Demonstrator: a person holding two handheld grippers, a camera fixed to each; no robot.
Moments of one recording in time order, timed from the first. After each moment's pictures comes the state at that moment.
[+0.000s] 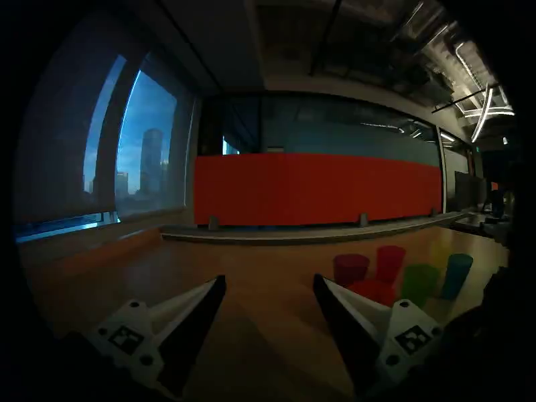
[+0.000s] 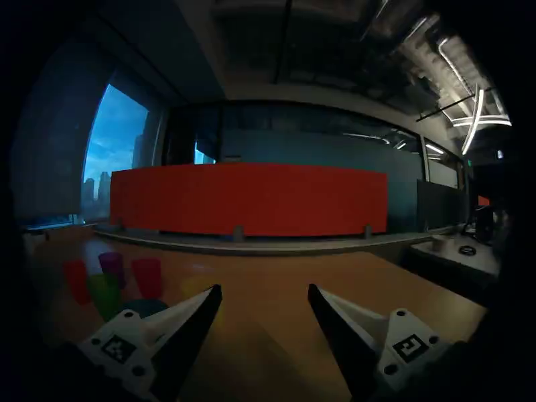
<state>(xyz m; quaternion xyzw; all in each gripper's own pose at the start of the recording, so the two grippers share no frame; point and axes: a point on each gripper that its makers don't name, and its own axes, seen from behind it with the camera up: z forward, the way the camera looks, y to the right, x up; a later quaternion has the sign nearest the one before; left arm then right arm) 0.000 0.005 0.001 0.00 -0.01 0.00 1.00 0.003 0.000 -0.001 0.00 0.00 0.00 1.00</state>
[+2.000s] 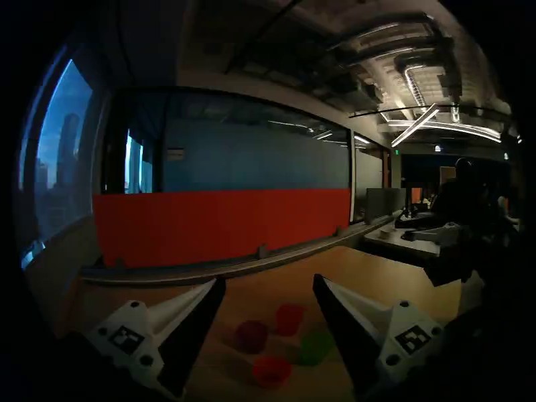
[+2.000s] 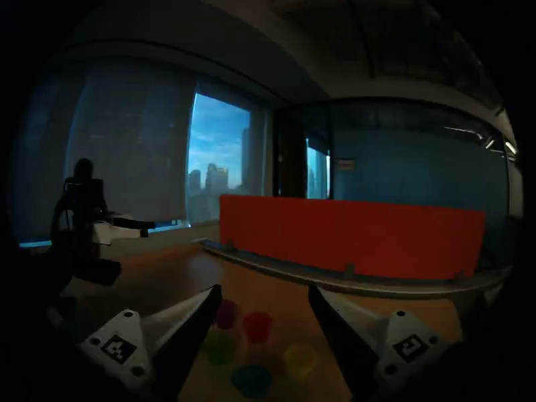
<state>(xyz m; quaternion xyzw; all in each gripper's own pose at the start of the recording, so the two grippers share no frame) 0.199 0.118 0.007 -0.28 -0.03 0.00 0.96 0.193 -0.122 -0.022 0.31 -0.03 -0.01 0.95</state>
